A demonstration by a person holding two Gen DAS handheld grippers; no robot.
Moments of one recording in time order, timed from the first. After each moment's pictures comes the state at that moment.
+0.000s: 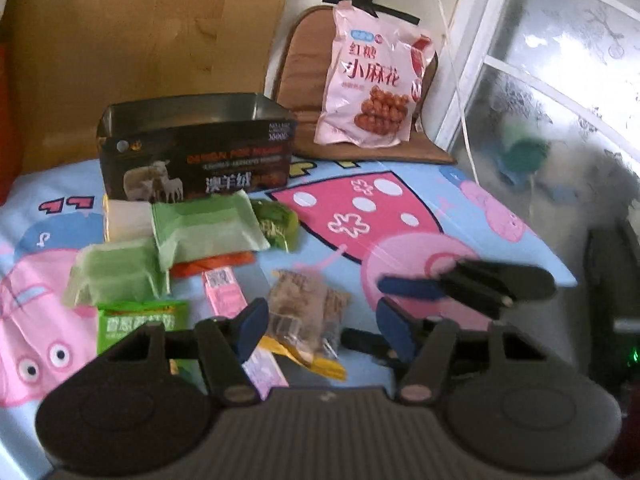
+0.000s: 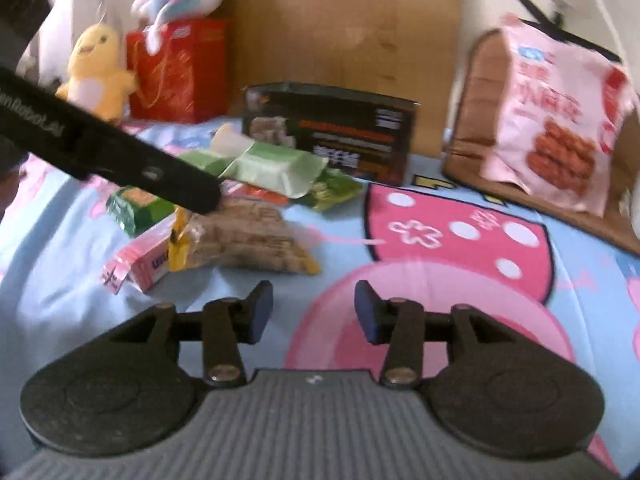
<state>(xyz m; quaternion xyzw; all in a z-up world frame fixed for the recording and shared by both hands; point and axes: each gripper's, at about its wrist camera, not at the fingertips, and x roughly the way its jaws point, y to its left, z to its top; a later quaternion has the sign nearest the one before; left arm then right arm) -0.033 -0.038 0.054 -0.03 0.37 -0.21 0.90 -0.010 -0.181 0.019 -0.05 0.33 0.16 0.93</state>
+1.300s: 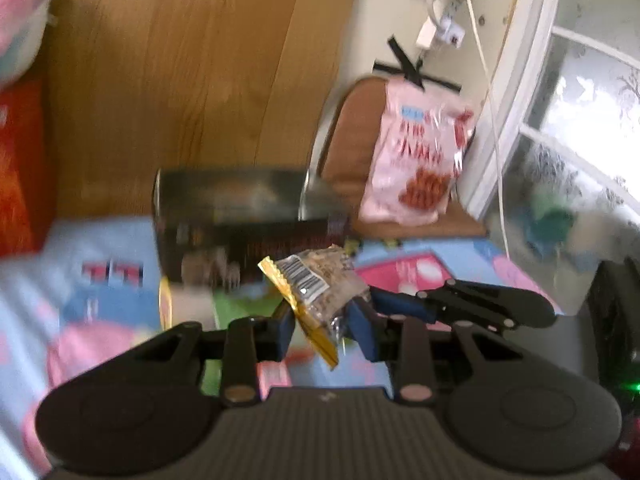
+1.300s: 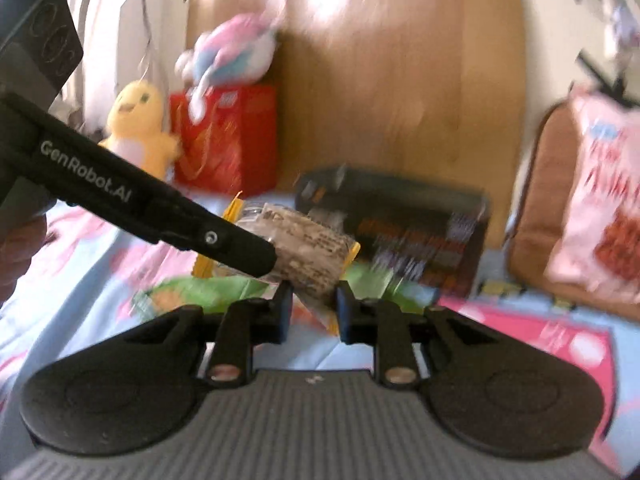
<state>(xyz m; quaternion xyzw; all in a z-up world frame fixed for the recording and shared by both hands) 0.009 -0.004 0.106 -0.06 0.31 -0.17 0.93 0.038 -0.167 0.054 -0.02 0.22 0.24 0.95</state>
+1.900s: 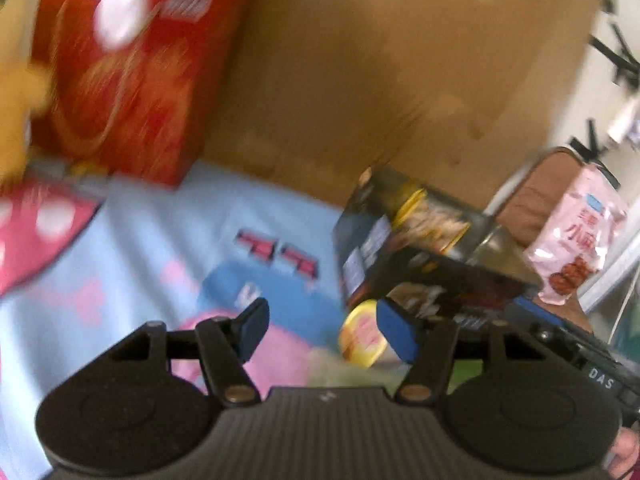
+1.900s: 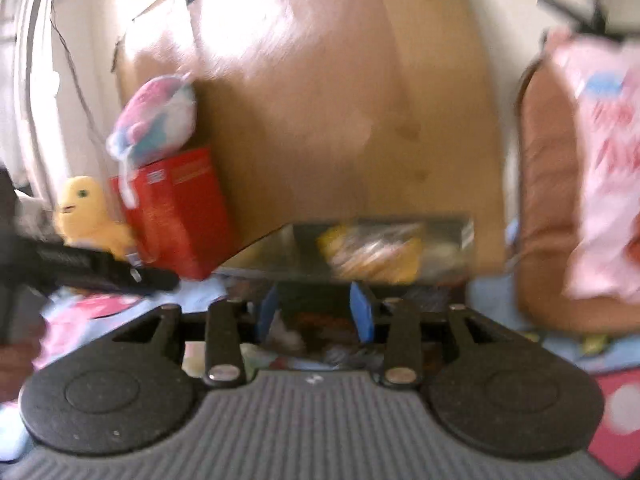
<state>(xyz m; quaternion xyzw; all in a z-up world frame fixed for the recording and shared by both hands) 0.054 0.118 0.050 -0.22 0.34 0.01 0.91 0.139 -0.188 0.037 0.13 0.27 0.24 0.92</state>
